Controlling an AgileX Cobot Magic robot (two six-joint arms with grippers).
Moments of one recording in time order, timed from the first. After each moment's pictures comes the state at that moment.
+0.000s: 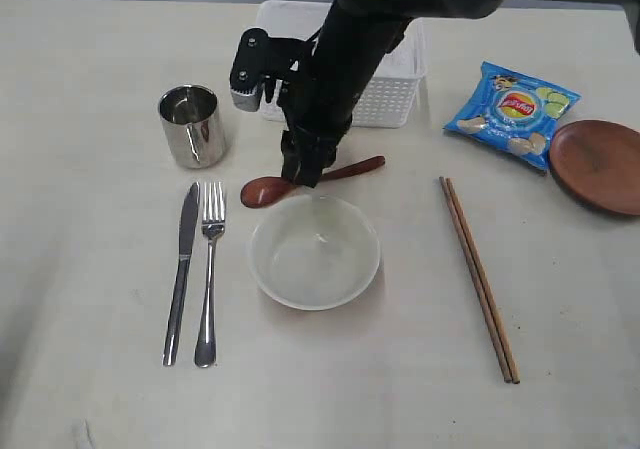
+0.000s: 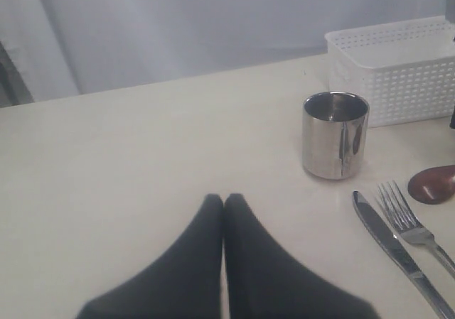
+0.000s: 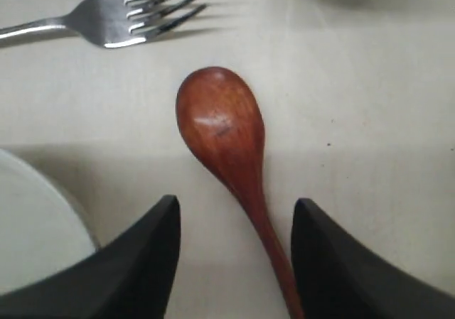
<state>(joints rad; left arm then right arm) -0.17 0.00 0.00 0.06 0.32 0.04 0.63 2.12 -1.57 0.33 0.90 -1.07</state>
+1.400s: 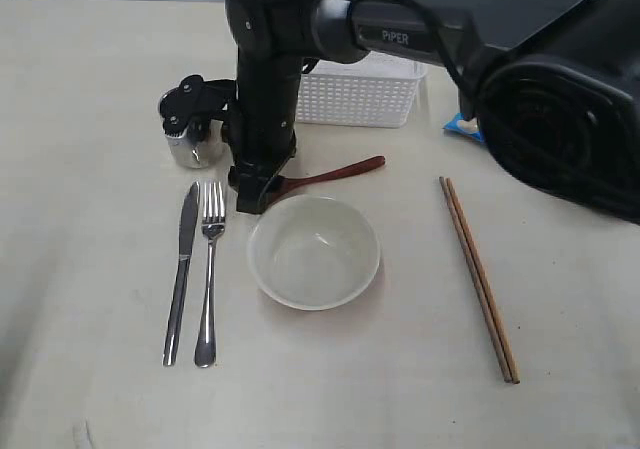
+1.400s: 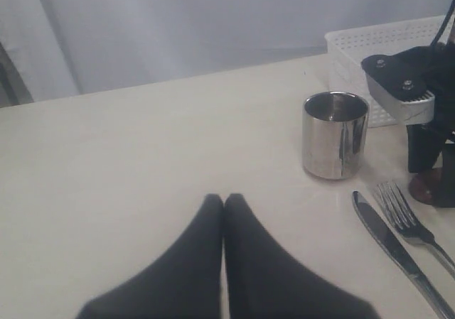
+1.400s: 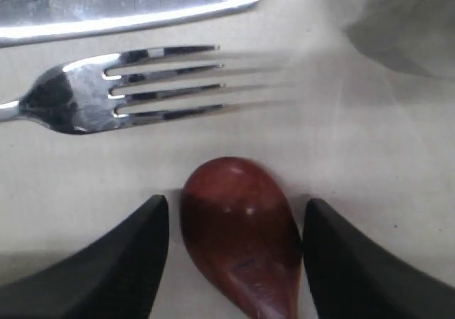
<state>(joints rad) -0.17 0.00 0.00 0.06 0.32 0.04 0.76 2.37 -1.88 0.13 1.07 -0.79</state>
